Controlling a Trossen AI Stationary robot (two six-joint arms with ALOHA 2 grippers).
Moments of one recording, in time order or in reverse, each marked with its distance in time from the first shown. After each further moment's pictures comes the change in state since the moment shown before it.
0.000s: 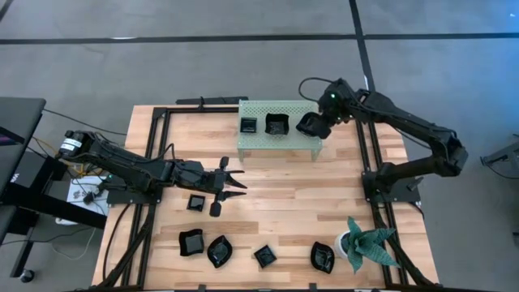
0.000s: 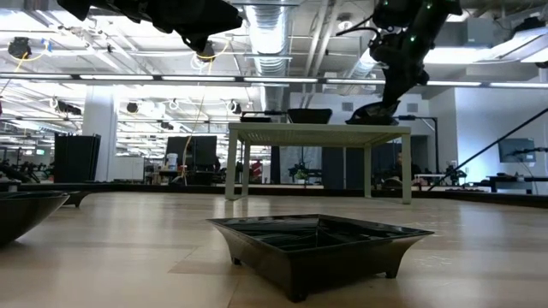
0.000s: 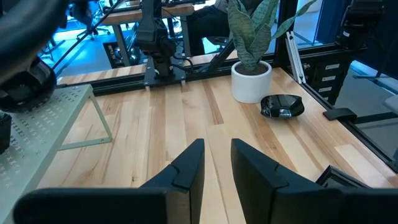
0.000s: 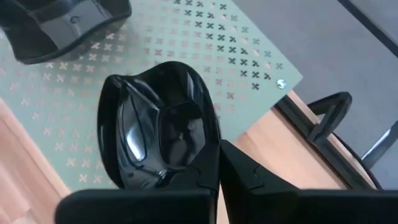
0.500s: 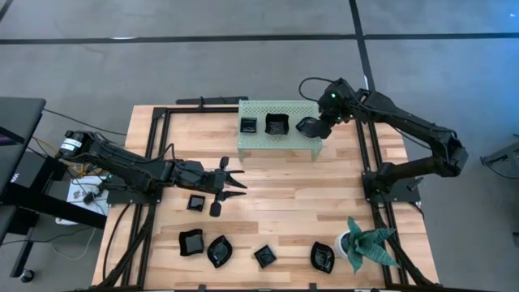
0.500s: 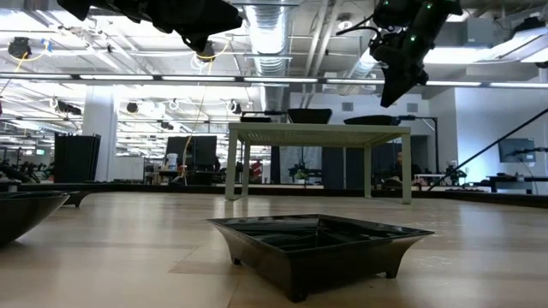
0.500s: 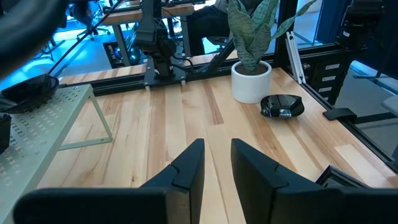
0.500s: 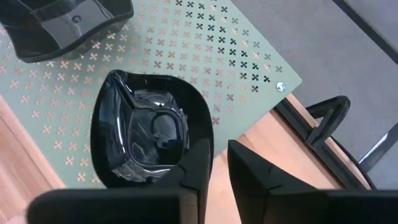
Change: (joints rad) left arm 0.000 0.000 0.000 0.000 0.000 0.000; right arm -0.010 -0.001 0.000 0.004 -0.002 -0.023
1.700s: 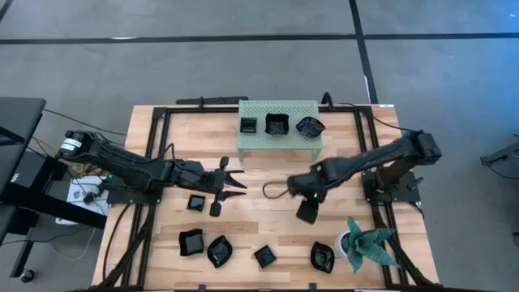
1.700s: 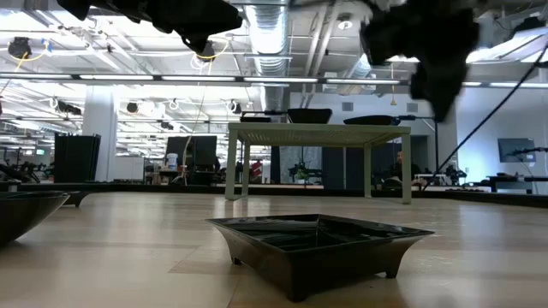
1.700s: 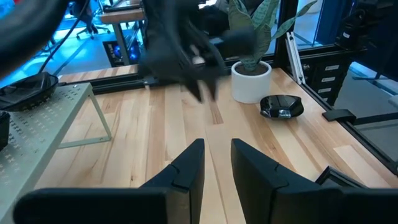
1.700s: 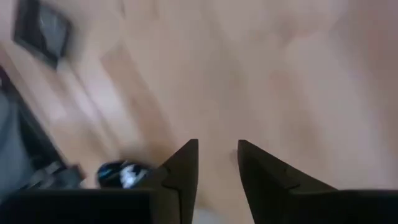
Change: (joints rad) left arm 0.000 0.000 0.000 -0.002 0.000 -0.011; right arm 0.870 0.316 0.001 -0.070 -0.290 0.705
